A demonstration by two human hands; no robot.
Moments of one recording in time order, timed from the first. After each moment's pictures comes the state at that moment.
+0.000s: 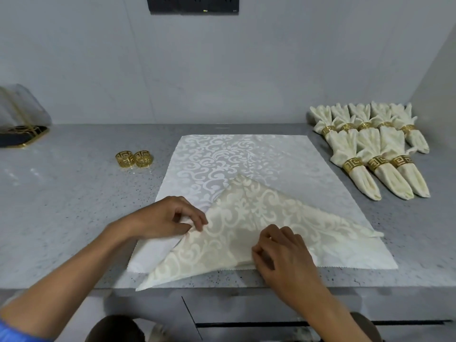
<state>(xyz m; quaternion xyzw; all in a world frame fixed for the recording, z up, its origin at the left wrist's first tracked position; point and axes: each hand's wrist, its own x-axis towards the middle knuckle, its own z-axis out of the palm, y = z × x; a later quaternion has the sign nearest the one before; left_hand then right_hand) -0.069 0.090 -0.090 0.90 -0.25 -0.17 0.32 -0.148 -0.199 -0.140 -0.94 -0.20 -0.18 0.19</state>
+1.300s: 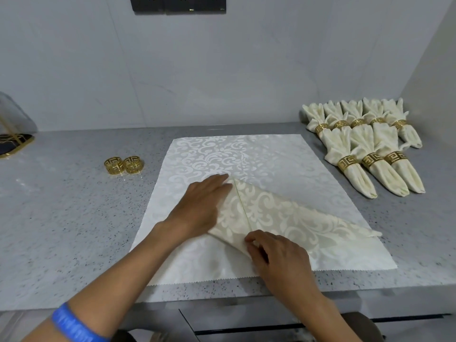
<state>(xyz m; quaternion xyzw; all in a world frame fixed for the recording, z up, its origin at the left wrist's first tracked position) -0.028 0.013 -0.110 0.96 -0.25 0.07 0.12 -0.137 -0.191 -0.143 -0.94 -0.14 -0.18 0.24</state>
